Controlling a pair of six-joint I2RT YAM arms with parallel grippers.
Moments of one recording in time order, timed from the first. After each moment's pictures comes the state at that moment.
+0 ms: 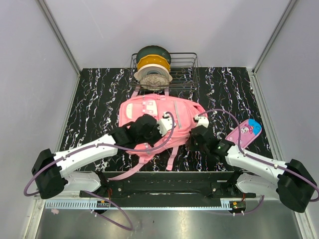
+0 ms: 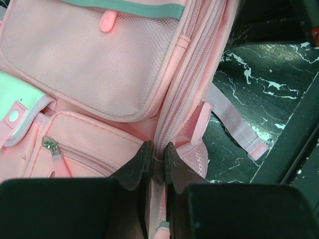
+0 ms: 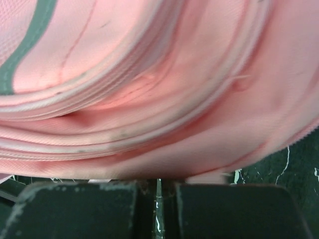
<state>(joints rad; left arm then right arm) -0.96 1.24 0.91 -0.35 -0.02 0.18 0.83 1.10 0.55 -0.20 0.26 0.66</state>
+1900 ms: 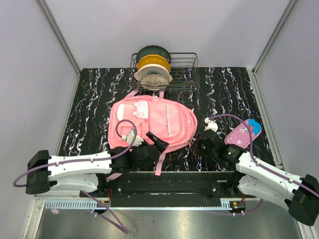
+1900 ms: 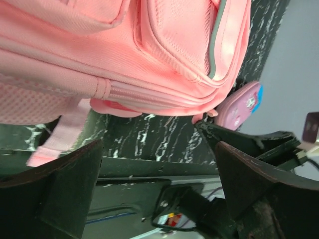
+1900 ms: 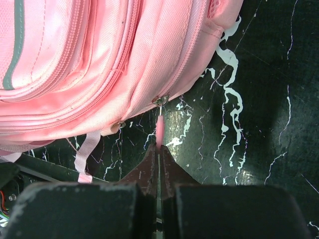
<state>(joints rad) -1.30 1.08 0.73 -0.52 -0.61 -1.79 0.82 0.88 0.50 -0.37 0.20 0.83</state>
